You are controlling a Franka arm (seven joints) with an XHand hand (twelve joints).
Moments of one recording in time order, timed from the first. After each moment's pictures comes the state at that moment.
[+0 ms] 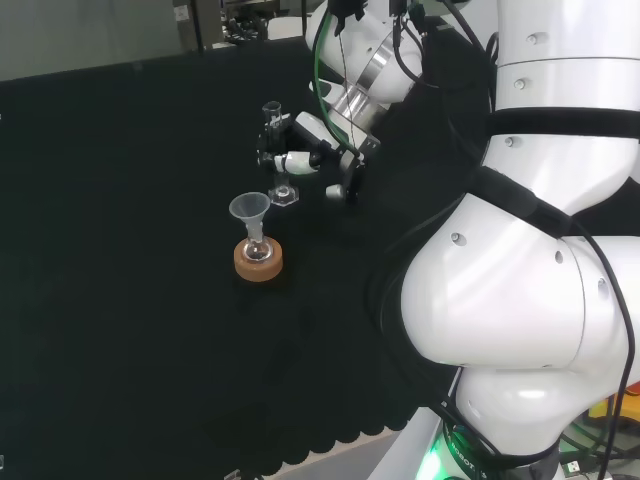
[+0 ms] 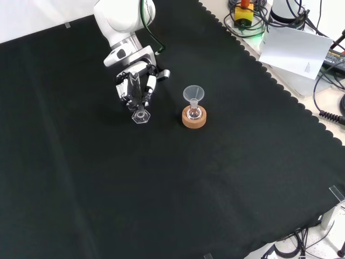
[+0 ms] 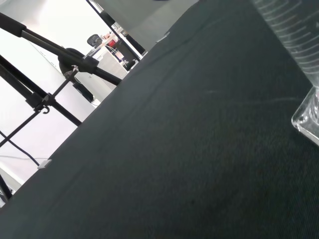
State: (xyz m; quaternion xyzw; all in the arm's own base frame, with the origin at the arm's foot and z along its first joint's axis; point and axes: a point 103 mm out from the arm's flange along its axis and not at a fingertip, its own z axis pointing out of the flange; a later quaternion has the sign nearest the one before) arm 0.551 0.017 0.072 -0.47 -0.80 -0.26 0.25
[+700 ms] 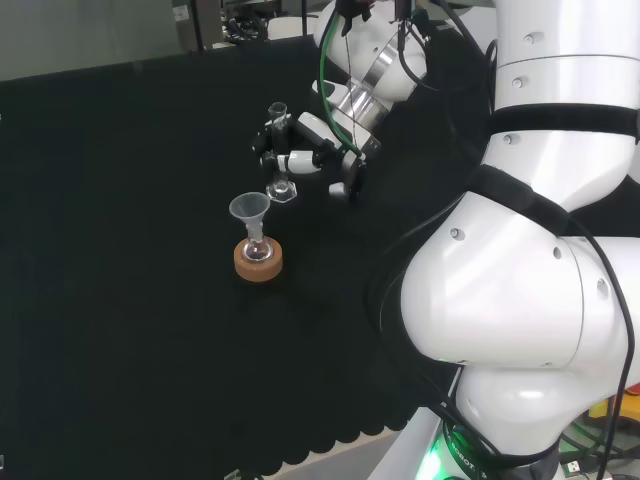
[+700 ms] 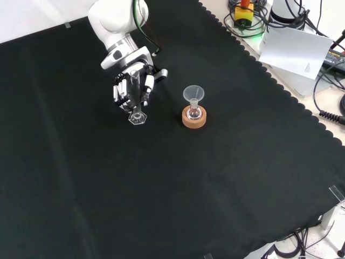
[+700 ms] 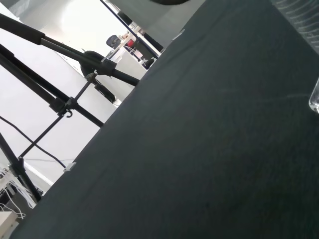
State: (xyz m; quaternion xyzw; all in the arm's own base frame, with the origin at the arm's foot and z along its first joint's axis) arm 0.556 0.014 0.071 -0.45 -0.80 -0.28 0.29
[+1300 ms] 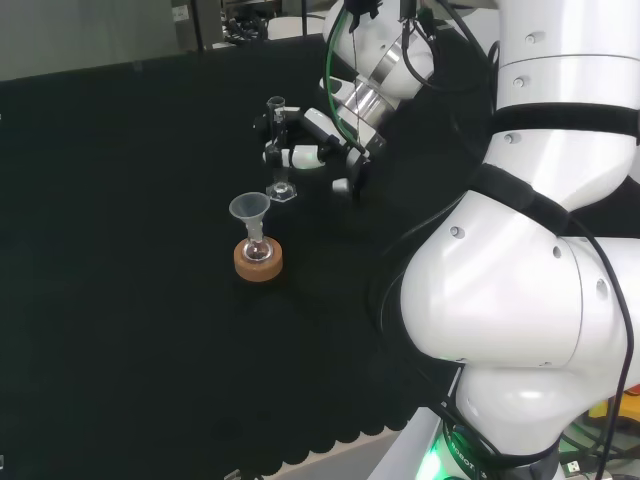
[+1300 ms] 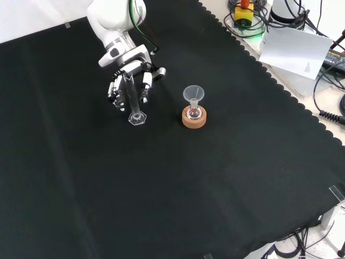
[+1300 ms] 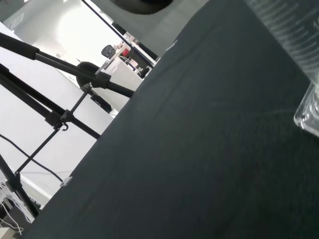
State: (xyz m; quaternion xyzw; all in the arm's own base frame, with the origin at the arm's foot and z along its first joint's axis) arm 0.560 0.003 0.075 -0.46 -0.79 -0.29 0.29
